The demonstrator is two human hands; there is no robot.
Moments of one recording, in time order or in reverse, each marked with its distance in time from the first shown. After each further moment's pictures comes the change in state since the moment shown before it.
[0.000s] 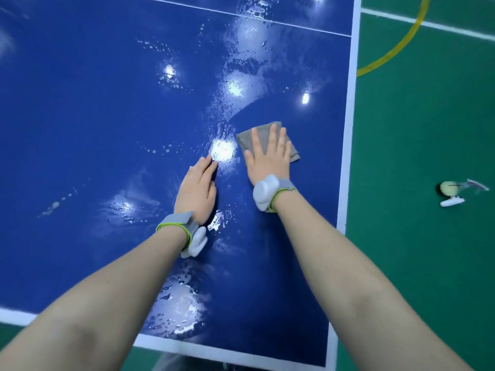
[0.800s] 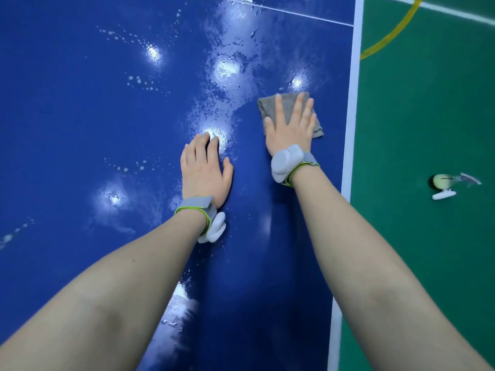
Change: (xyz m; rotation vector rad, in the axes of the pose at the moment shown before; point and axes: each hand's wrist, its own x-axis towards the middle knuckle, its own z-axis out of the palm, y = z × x) left_hand 0.083 0.036 0.030 0.139 0.203 -0.084; right_hand 0.090 0.047 -0.022 0.003 0.044 0.167
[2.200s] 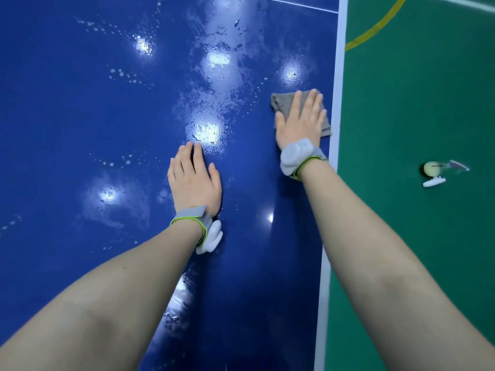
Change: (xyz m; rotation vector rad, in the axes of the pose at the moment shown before) left_hand -0.034 0.017 -0.003 0.038 -0.057 -0.160; right_hand -0.003 0.043 -0.006 -0.040 0.016 0.088
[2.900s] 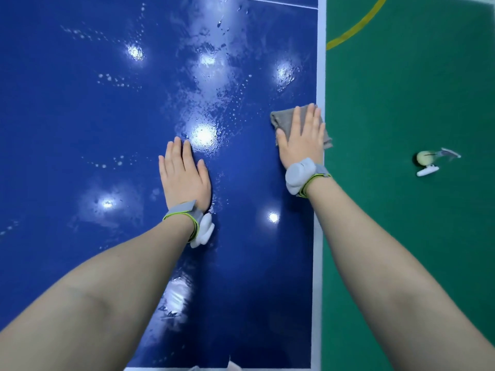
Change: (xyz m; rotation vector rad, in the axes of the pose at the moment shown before) left_hand 0.001 -0.005 -0.004 0.036 -0.036 0.033; right_hand -0.038 0.040 0.005 0.020 0.001 -0.021
